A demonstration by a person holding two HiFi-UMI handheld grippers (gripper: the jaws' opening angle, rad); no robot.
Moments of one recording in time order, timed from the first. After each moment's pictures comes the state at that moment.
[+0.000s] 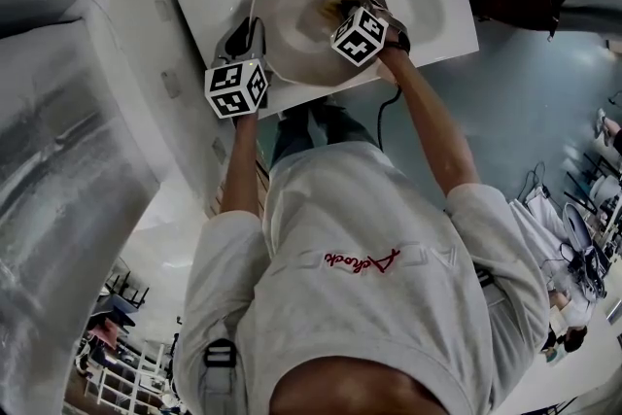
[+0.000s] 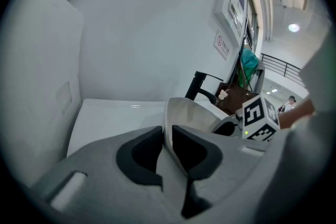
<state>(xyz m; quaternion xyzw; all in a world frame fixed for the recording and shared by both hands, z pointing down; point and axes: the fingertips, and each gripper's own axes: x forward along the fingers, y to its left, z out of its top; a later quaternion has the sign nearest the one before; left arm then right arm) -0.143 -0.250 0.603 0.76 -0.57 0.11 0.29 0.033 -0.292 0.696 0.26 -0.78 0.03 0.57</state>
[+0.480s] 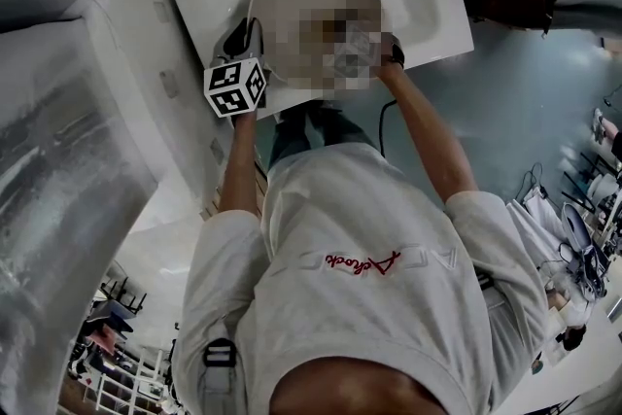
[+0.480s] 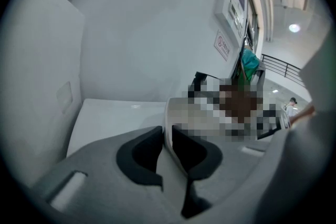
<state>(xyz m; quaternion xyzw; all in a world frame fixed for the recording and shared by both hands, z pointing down) -0.143 -0.250 0.602 0.76 -0.57 0.11 0.29 0.026 -0.250 0.698 0.21 -0.78 0.01 0.59</state>
